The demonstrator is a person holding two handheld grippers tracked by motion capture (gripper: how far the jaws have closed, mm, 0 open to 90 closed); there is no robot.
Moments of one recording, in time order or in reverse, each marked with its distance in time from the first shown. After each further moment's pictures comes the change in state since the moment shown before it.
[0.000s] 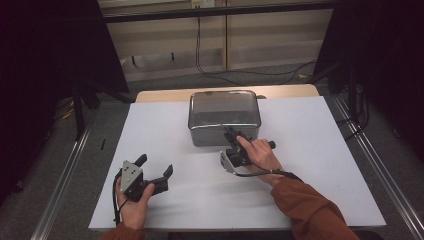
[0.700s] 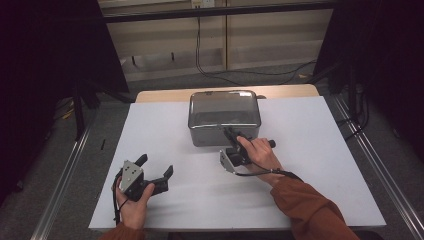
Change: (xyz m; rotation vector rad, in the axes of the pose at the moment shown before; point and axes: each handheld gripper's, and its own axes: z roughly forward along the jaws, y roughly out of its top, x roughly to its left) left arm 0.000 0.001 0.001 0.013 -0.021 0.017; right arm -0.006 0.002 -0.002 -0.008 -0.010 -0.005
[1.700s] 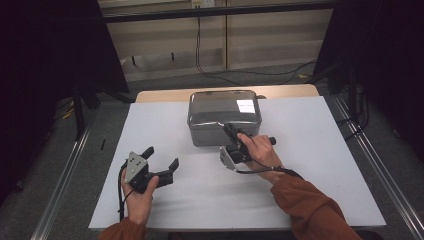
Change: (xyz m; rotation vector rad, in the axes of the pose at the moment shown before) left arm -0.003 0.014 0.023 -0.023 -0.056 -0.023; right arm -0.011 0.001 0.000 -0.012 -0.022 0.014
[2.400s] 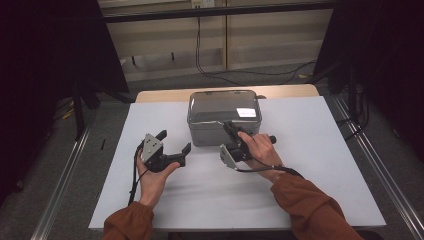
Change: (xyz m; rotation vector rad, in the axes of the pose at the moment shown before) left arm 0.000 0.019 0.057 -0.028 -0.044 0.065; right arm -0.006 0.000 0.000 -0.008 -0.013 0.013
